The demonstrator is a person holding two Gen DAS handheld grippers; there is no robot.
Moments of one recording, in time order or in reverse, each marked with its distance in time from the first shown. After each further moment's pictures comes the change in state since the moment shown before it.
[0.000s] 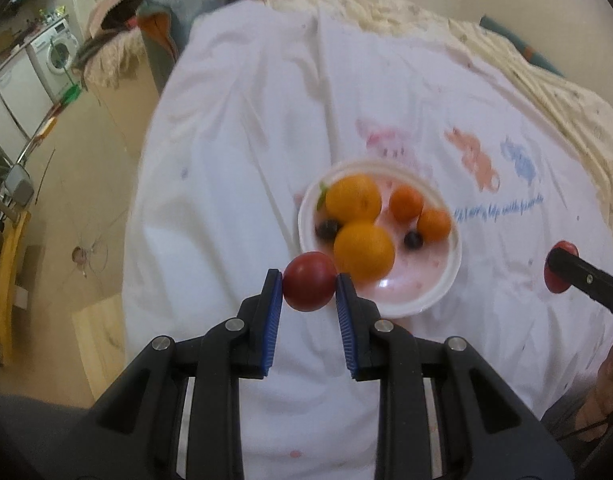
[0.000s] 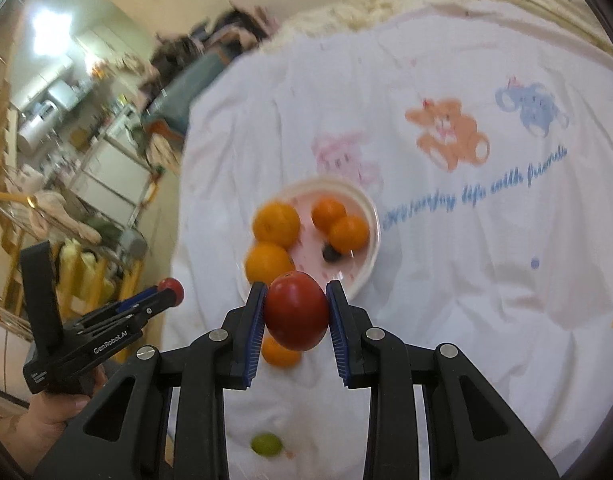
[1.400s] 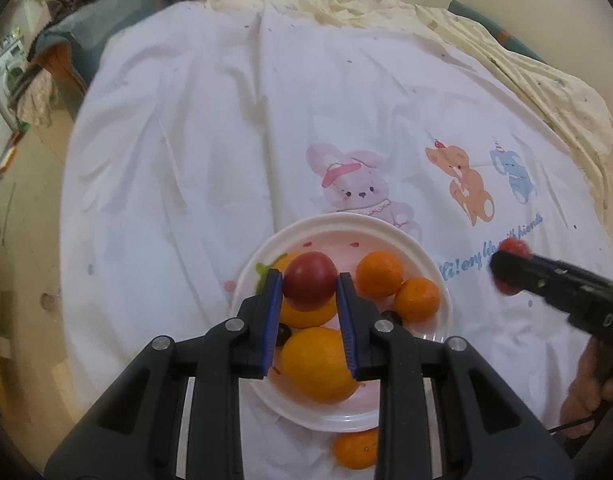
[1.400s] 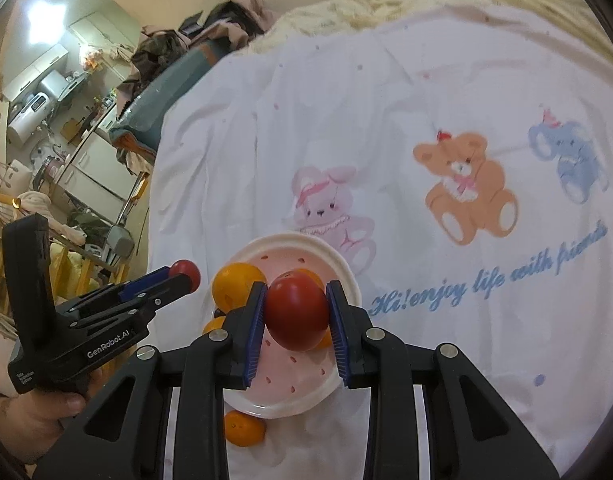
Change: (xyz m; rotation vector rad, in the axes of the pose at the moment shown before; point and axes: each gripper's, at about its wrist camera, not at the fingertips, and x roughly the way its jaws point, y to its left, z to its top) left arm 0.090 -0.038 0.070 0.095 0.037 -0.118; right arm 0.091 -0.033 0.071 -0.027 0.097 -0.032
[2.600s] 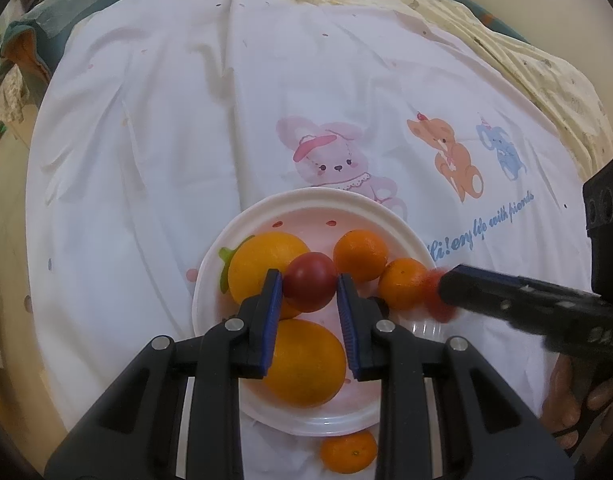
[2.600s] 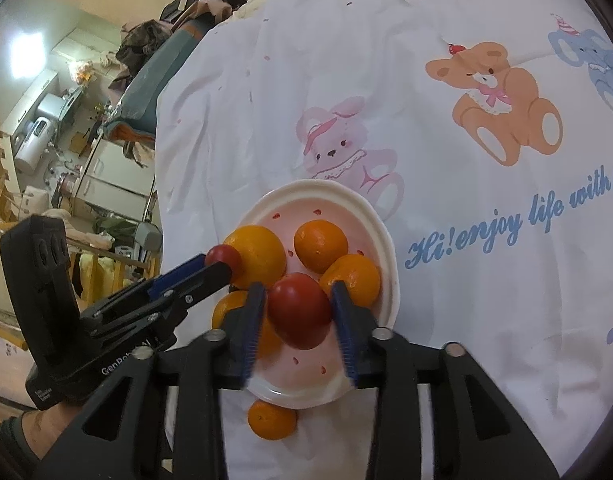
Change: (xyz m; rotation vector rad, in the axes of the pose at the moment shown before) left arm 0.023 -0.013 -0.007 0.045 0.060 -0.054; right arm 0.029 -0.017 -0.018 0.160 0.086 0.127
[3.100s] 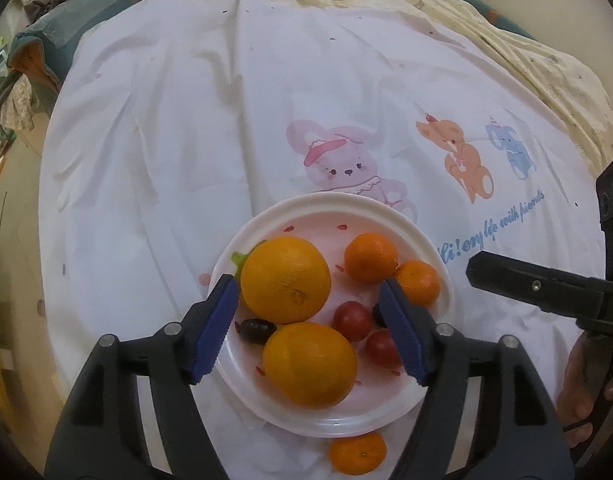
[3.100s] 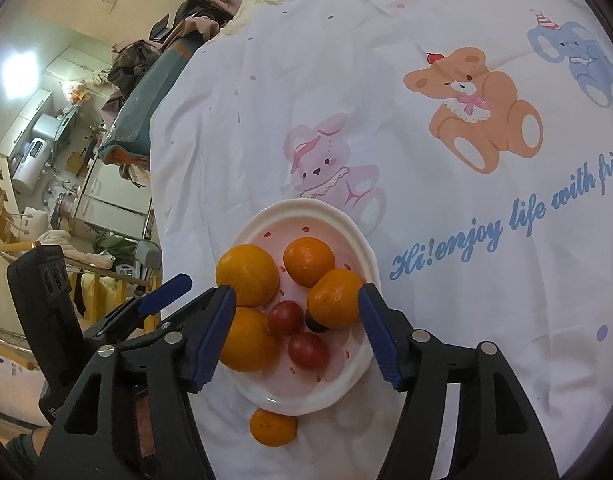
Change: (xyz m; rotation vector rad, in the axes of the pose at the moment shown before) left arm -0.003 0.001 0.001 0.004 -0.012 0.050; right arm -0.007 -0.007 0.005 0.035 -0.028 -0.016
